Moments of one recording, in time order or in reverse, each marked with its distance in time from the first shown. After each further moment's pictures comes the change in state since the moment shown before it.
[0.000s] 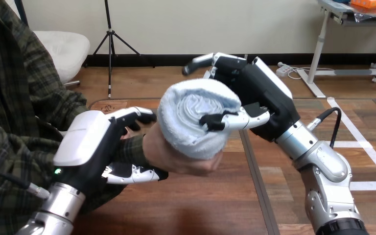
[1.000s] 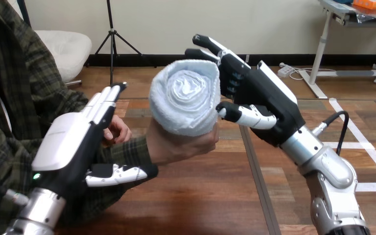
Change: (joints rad) left arm 0.065 0.040 0.075 -0.035 -0.032 -0.012 -0.018; right arm 0.038 -0.032 -0.003 -0.013 -0.013 -0.037 -0.021
